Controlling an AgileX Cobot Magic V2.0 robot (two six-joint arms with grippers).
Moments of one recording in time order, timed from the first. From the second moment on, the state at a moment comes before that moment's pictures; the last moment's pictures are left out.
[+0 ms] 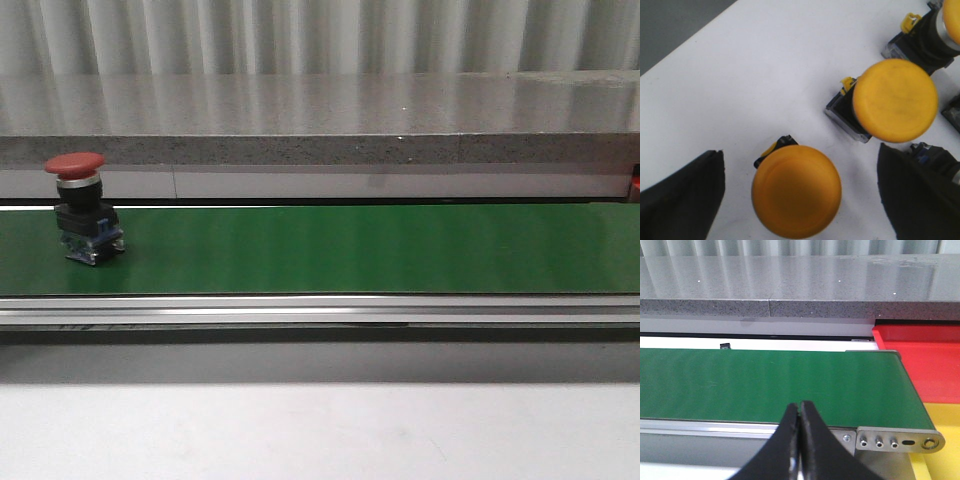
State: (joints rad) left arm 0.64 1.55 -0.78 -0.07 0.40 -0.11; right arm 0.05 -0.01 0.03 -0.05 0.14 0.13
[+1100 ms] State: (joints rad) left arm 0.35 1.11 -0.88 -0.12 0.66 -0.10; right arm 0.05 -0.01 0.03 -0.05 0.14 0.13
